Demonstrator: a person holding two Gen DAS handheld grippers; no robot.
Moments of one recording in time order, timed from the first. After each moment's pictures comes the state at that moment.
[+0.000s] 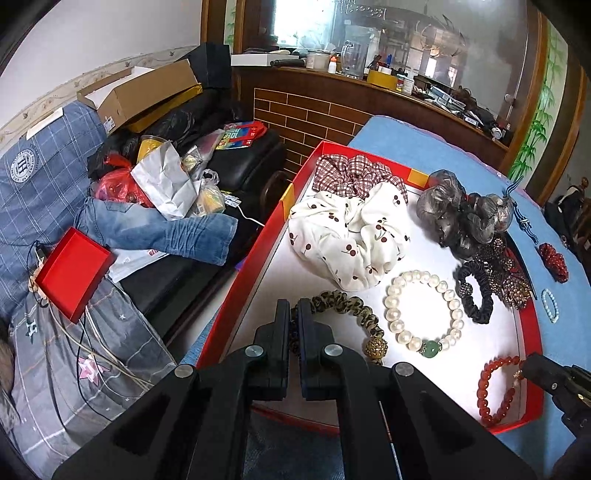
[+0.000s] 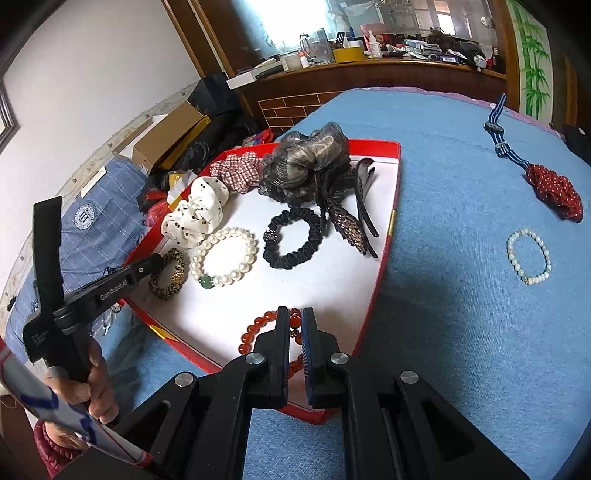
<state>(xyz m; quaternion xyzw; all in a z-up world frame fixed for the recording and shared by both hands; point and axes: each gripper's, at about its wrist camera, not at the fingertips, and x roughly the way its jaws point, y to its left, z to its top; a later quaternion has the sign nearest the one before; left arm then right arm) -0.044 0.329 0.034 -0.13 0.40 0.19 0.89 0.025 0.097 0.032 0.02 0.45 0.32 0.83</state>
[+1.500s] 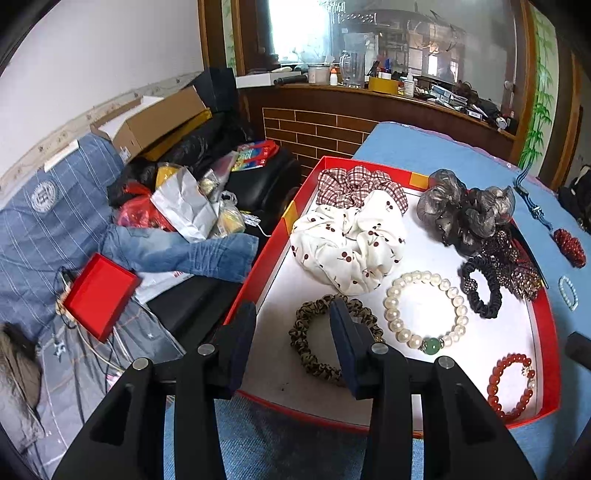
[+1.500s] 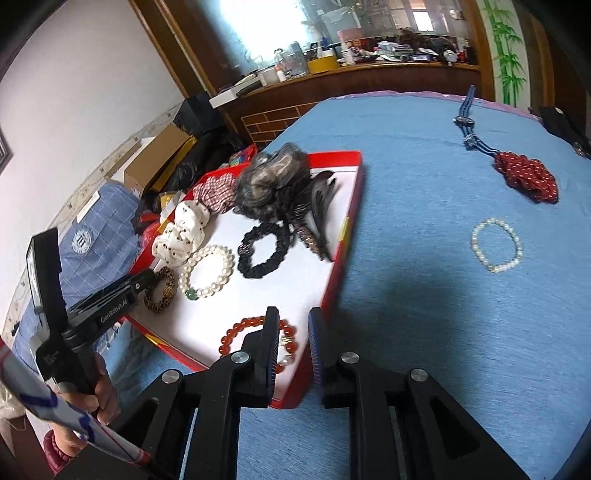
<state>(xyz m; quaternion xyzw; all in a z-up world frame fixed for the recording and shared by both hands) -0.049 0.307 0.045 -0.06 0.38 0.23 0.90 0.025 0.055 0.044 0.06 0.44 0.29 0.85</state>
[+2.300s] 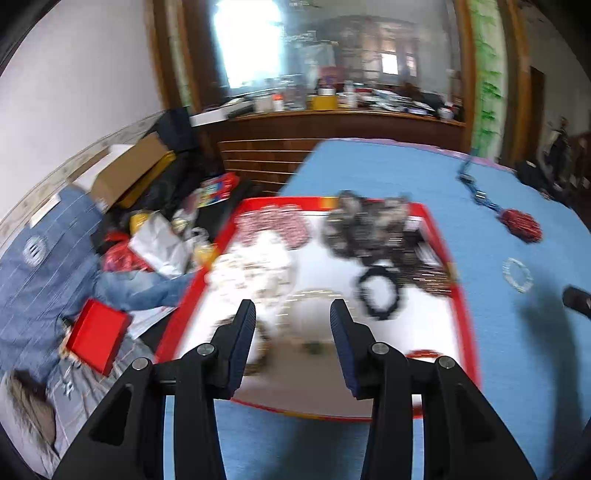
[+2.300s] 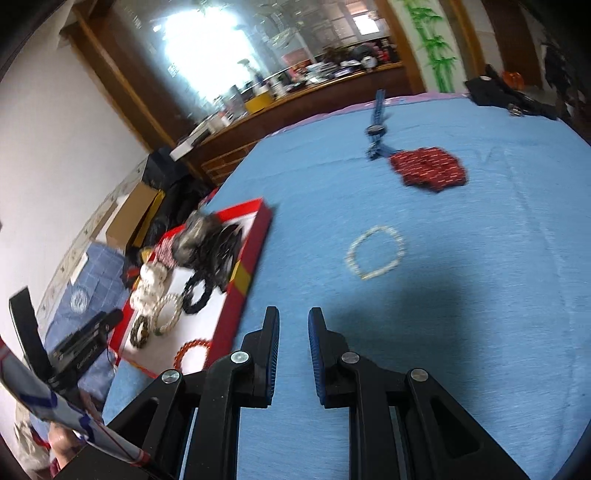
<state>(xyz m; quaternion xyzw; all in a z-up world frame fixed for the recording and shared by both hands) -0.041 0.208 0.093 0.01 0.36 0.16 0.92 0.037 -0.070 0.059 0.17 0.42 0.23 0.86</state>
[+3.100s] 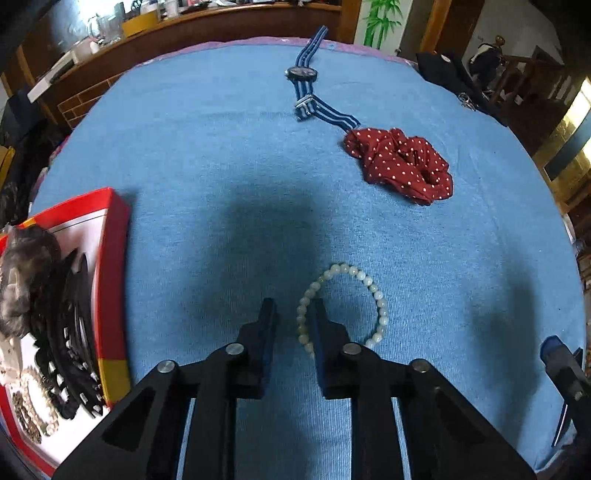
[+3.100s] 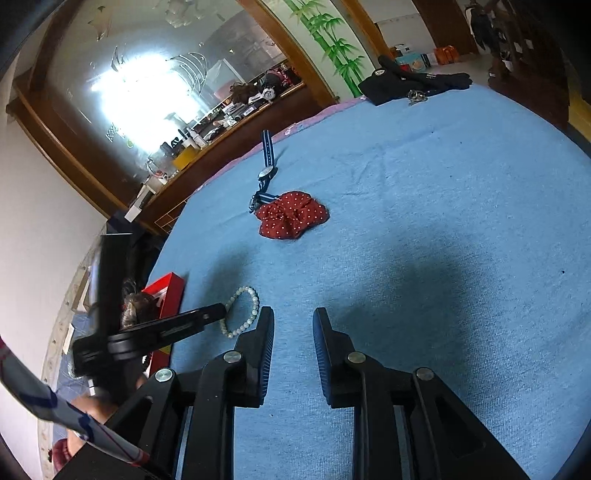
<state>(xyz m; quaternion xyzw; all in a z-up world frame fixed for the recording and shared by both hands) 0.158 0.015 0.025 0.00 0.55 -0.03 0.83 0.062 -0.193 0.052 0.25 0.41 0.15 0.86</state>
